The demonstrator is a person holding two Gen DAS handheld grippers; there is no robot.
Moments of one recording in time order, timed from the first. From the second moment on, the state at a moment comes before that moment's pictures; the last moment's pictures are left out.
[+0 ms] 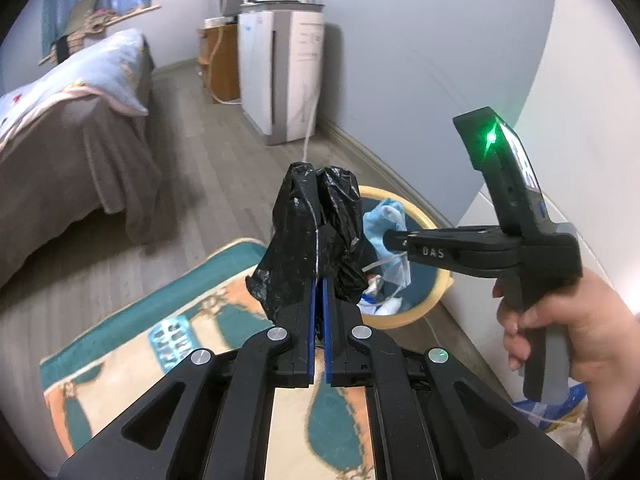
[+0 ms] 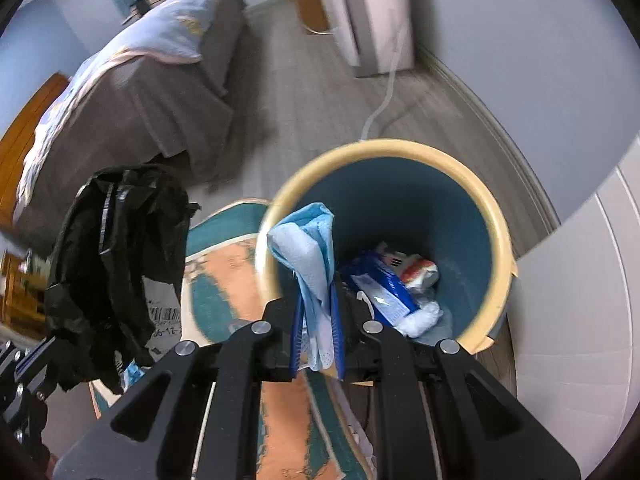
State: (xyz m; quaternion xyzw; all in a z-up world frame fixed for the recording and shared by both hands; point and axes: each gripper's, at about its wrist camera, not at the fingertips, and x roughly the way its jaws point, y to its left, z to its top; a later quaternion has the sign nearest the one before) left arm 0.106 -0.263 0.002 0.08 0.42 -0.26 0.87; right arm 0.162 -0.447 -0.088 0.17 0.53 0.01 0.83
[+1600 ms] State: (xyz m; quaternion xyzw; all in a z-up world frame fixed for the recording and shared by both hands) left arm 0.129 -0.199 -0.014 0.03 0.42 -0.15 0.89; right arm 0.159 -0.462 -0.070 0.14 0.46 -0.02 0.87
